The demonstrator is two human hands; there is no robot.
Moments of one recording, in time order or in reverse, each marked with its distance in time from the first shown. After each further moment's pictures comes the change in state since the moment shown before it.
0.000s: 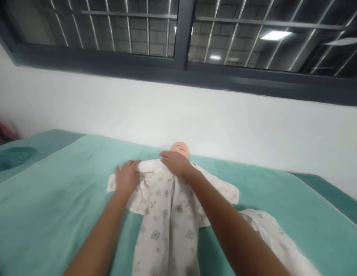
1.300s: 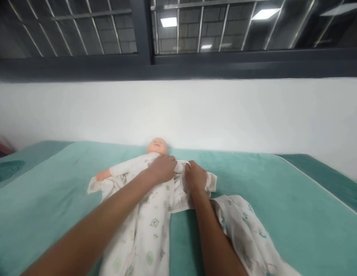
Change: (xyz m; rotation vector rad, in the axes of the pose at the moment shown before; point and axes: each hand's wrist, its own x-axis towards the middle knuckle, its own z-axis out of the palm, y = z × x) left_hand 0.004 0.193 -0.031 0.074 -0.449 0.690; right_hand -0.114 0.105 0.009 -0.207 0.393 0.696
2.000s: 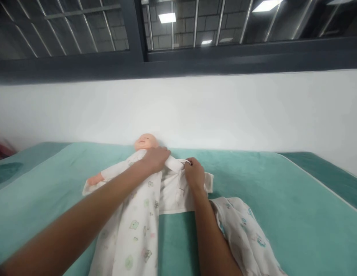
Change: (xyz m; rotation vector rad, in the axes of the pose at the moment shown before) left_hand 0.037 -0.010 -0.008 0.159 -0.067 -0.081; right_hand 0.017 0.014 0.002 0.593 0.046 0.109
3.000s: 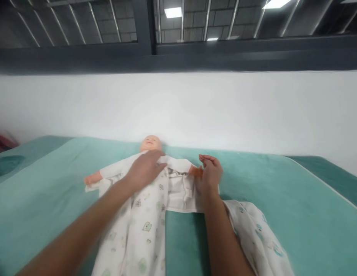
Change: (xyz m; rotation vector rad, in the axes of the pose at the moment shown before) left_hand -0.060 -0.023 0.024 -0.393 0.326 -0.121; right_hand 0.004 -0.005 -0.002 0.882 0.345 0.156
